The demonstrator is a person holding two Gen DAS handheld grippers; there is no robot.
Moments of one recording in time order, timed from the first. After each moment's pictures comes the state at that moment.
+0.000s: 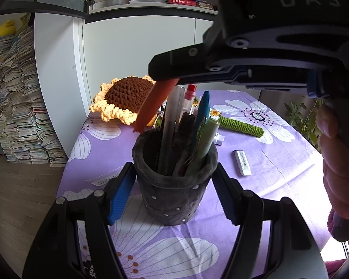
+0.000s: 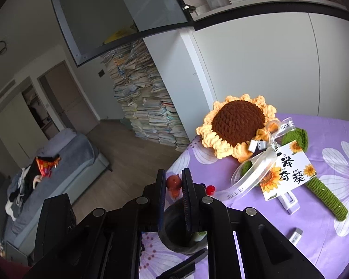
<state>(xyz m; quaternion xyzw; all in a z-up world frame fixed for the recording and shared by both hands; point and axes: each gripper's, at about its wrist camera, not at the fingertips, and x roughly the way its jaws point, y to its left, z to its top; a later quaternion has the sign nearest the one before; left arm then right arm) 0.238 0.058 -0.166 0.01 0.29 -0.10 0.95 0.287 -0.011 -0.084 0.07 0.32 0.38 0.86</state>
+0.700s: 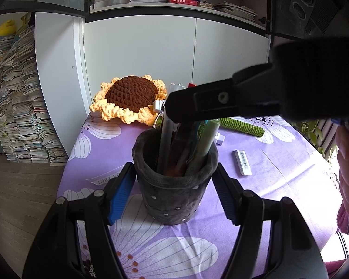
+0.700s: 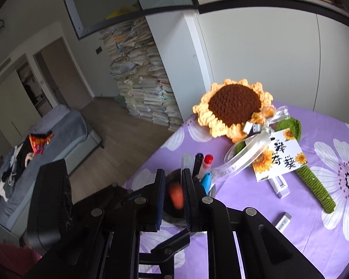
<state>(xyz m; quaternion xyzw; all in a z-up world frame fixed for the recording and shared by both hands) 0.238 0.058 -0.166 0.01 0.29 -0.10 0.95 0.273 -0.009 -0.091 0.01 0.37 0.37 0.85</state>
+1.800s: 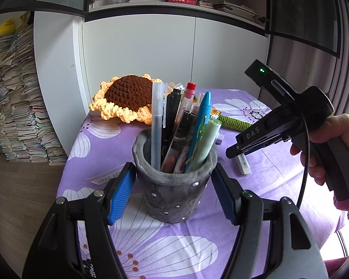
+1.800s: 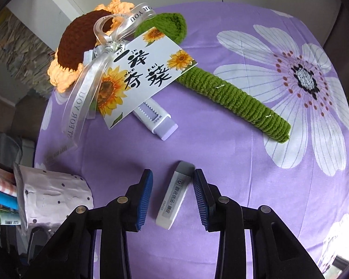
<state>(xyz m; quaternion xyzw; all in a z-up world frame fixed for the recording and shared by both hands) 0.237 0.059 -0.165 0.01 0.29 -0.10 0.95 0.366 -0.091 -0.192 0.05 0.60 0.11 0.79</state>
